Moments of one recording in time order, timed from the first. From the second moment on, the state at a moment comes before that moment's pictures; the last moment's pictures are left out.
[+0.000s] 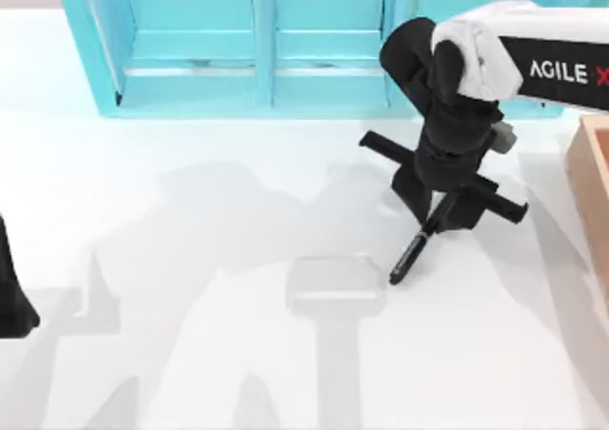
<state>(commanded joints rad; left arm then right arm) 0.00 0.00 0.00 0.00 0.00 0.00 0.47 2.26 1.68 -0.94 0.01 1.08</state>
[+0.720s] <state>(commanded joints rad) 0.00 0.00 0.00 0.00 0.00 0.00 0.47 2.18 1.94 -1.27 0.01 1.07</state>
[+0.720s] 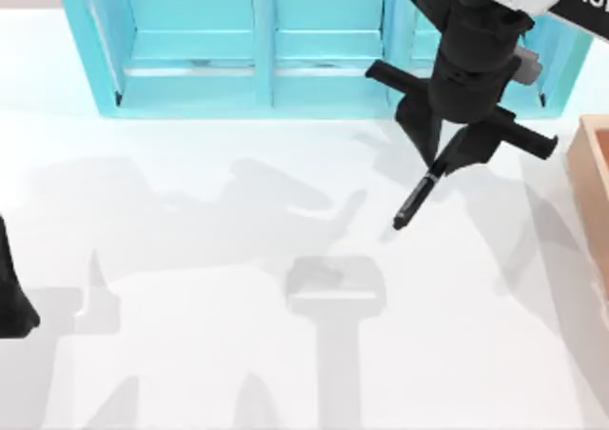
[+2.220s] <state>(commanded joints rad) 0.00 0.00 0.00 0.00 0.00 0.00 -0.49 1.86 1.57 -1.26 0.01 1.09</state>
